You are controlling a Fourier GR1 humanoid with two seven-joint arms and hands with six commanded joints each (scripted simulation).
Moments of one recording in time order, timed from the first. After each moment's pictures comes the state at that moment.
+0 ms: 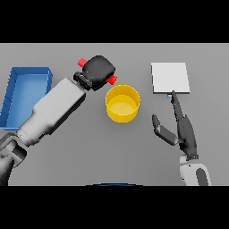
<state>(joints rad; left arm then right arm) -1.01 0.25 -0.67 -0.85 -0.97 -0.22 -0.01 0.10 -0.05 0.14 -1.71 0.27 -0.05 -0.12</state>
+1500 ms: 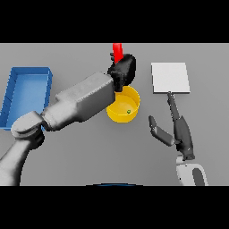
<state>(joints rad) -1.33 0.13 -1.14 -0.63 -1.43 -0.33 -0.15 0.10 -0.03 0.16 -1.68 0.30 -0.07 -0.17</state>
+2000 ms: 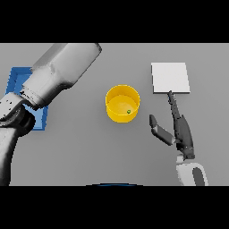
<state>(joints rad) -1.55 0.25 -0.86 -0.43 -1.26 -0.22 -0.18 0.09 -0.04 0.15 -1.68 0.31 -0.08 -0.13</state>
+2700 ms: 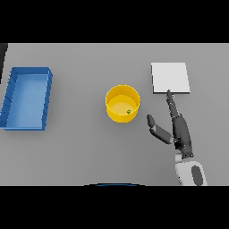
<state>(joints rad) -1.38 0.56 -0.24 -0.26 -0.70 -0.02 0.15 0.07 -0.03 0.15 -1.65 0.28 -0.07 -0.16</state>
